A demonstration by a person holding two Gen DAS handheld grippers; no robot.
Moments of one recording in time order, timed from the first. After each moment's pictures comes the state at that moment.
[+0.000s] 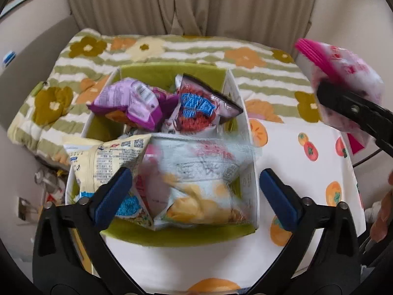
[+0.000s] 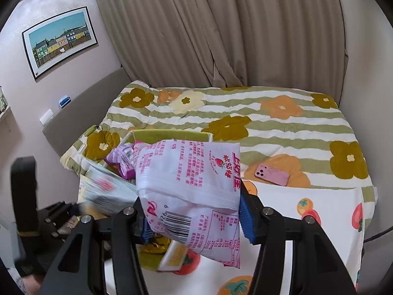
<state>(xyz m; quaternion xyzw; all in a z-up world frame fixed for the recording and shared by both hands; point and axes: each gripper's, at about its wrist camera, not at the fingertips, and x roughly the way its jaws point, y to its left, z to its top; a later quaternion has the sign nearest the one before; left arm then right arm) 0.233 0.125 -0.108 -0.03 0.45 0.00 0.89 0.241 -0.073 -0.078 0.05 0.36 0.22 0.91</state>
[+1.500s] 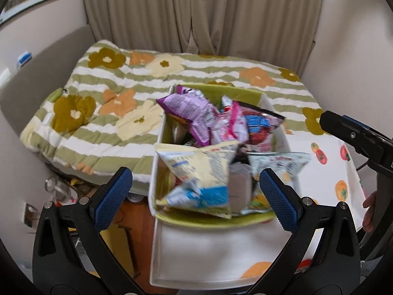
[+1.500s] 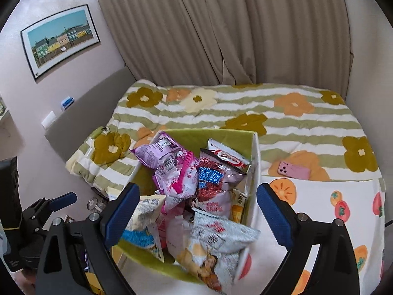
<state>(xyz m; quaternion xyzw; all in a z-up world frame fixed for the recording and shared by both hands) 0.173 0.228 -0.061 -0.03 0.40 0.02 0.92 0.208 -0.001 -0.060 0.06 0.35 0.22 0.91</state>
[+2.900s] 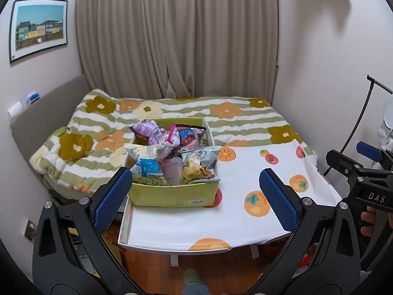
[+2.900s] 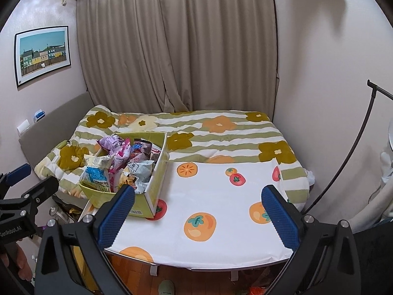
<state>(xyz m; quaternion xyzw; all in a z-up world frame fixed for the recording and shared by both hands) -0.015 0.096 -0.001 0.01 0.27 -0.01 0.96 -0.006 -0.150 -0.027 0.03 0.28 0.06 0.96</state>
